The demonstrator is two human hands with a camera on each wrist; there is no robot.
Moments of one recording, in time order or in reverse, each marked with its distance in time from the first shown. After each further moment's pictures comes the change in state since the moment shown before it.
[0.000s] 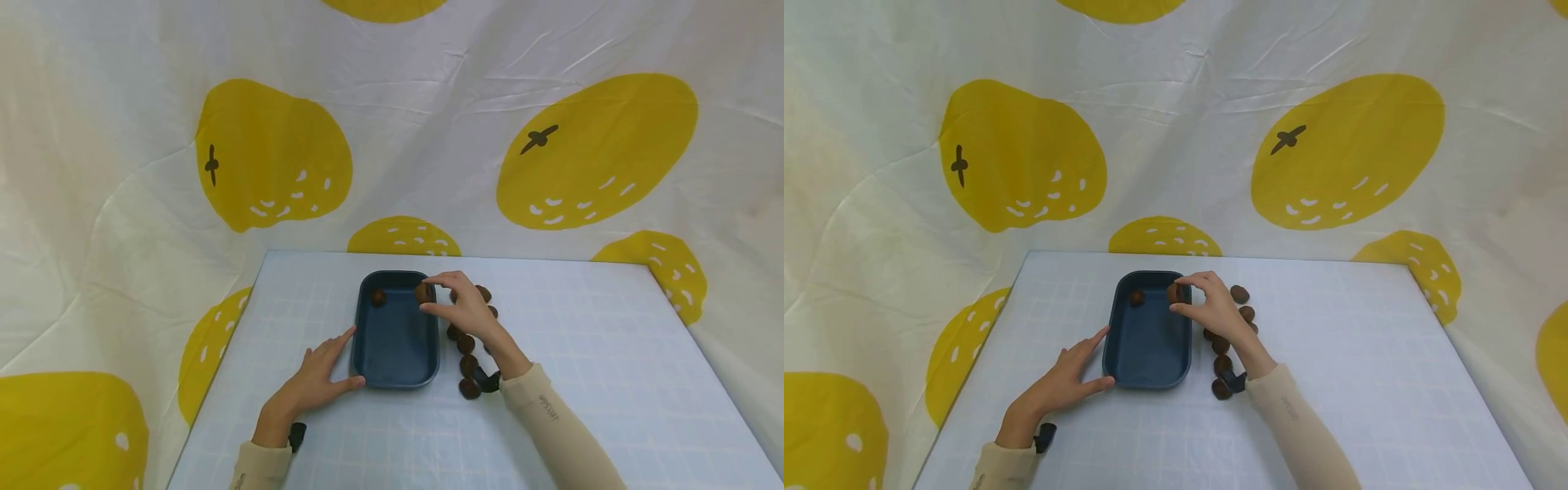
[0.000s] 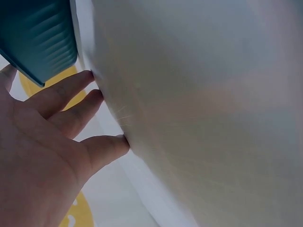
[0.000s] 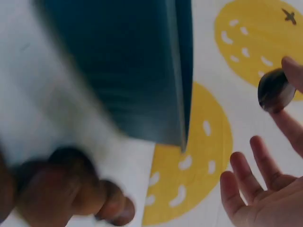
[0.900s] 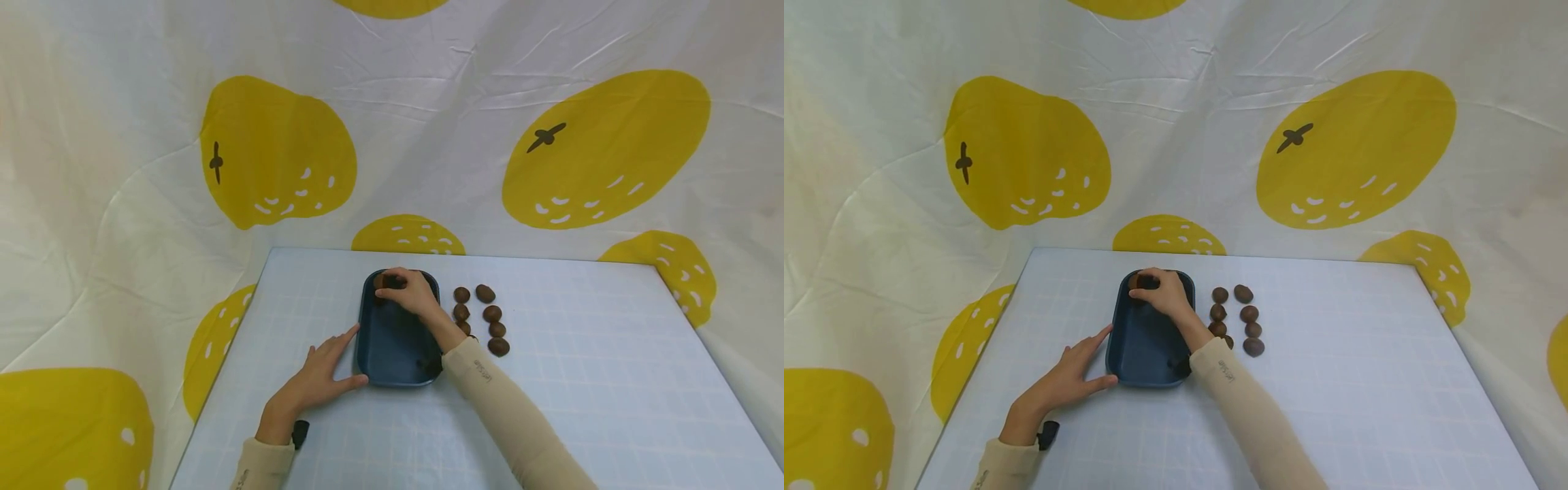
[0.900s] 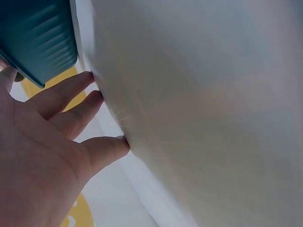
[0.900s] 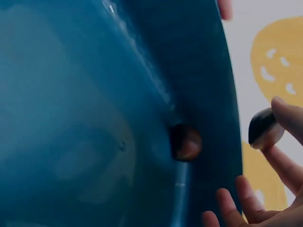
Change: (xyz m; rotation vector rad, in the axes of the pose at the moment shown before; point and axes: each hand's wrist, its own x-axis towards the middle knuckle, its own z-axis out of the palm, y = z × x) left_hand 0.001 0.001 0.001 0.017 -0.007 -0.028; right_hand 0.069 -0.002 0.086 0.107 -0.009 0.196
